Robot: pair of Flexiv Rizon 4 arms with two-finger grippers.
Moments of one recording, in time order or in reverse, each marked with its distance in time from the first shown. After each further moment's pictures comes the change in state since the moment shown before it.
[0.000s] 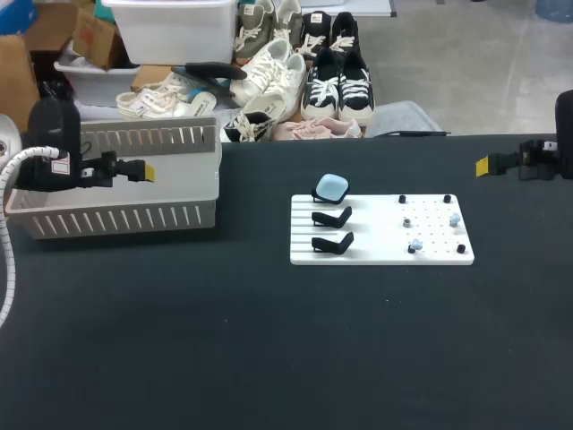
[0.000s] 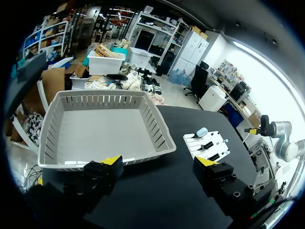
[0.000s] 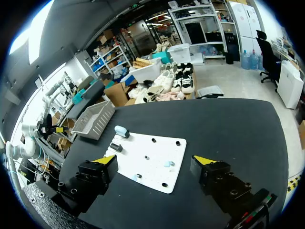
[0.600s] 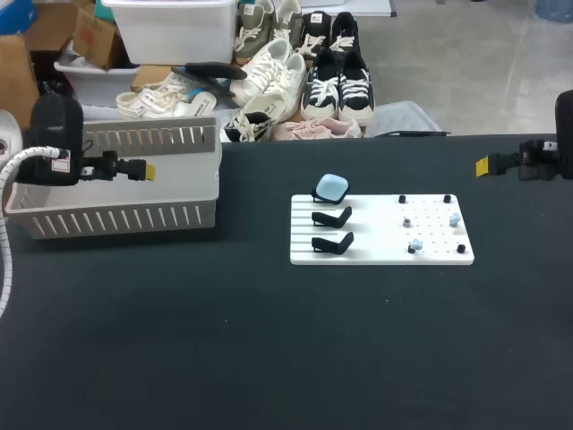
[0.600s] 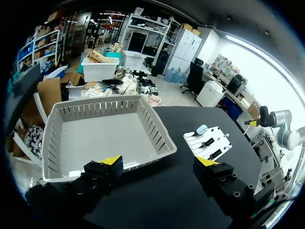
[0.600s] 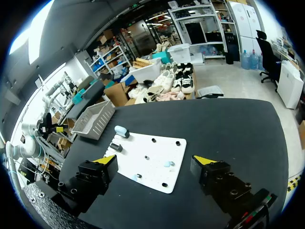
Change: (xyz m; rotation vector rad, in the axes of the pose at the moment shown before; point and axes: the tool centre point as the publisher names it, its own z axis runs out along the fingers) left arm -0.008 0.002 0.002 0.005 0.004 0.121; right arm 0.000 0.000 0.000 0.000 0.000 0.000
